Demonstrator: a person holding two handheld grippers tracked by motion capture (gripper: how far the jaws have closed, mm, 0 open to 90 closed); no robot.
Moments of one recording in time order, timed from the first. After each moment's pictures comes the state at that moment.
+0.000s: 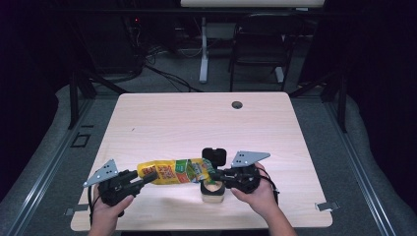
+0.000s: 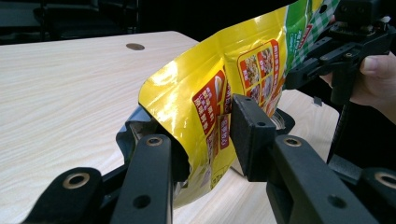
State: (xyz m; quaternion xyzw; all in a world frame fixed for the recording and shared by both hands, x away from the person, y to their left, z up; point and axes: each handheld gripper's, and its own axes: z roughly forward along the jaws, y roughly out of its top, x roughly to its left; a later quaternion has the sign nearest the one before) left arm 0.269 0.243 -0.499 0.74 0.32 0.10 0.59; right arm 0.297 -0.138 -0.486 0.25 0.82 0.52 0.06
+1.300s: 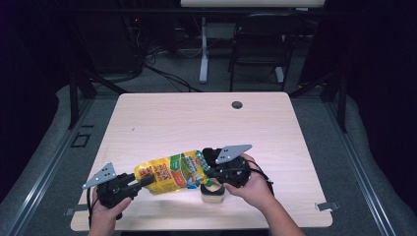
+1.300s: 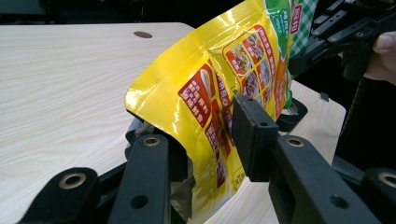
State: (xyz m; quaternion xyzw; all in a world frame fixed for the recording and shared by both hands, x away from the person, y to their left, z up) left arm 0.271 0.255 -0.519 0.73 0.33 0.09 0.59; right arm 0.309 -0.111 -0.467 0.22 0.87 0.43 0.07
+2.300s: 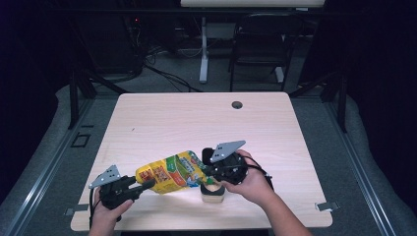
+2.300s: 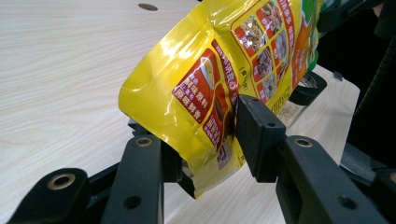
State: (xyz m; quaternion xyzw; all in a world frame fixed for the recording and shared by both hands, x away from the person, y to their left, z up) left arm 0.275 0.257 -0.536 0.75 0.35 0.08 0.55; right arm 0.310 -0.101 -0.450 0.19 0.89 0.40 0.09
